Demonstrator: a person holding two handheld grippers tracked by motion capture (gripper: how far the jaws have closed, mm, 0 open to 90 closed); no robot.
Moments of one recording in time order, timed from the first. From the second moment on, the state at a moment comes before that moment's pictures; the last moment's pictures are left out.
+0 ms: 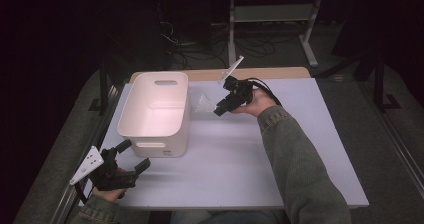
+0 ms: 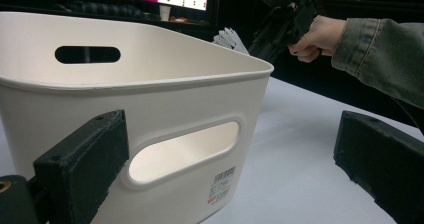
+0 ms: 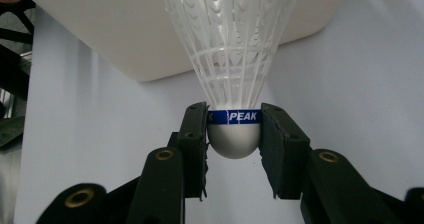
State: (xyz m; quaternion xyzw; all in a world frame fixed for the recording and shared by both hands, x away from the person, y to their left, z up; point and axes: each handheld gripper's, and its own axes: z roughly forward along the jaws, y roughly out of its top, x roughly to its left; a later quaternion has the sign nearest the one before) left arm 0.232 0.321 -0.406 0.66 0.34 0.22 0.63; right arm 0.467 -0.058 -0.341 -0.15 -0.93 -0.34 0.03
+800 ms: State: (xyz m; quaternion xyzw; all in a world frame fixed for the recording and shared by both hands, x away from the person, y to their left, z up) left arm 0.232 0.320 -0.406 0.66 0.35 0.22 0.63; right arm 0.452 -0.054 -0.303 -0.15 -0.92 -0.35 0.01
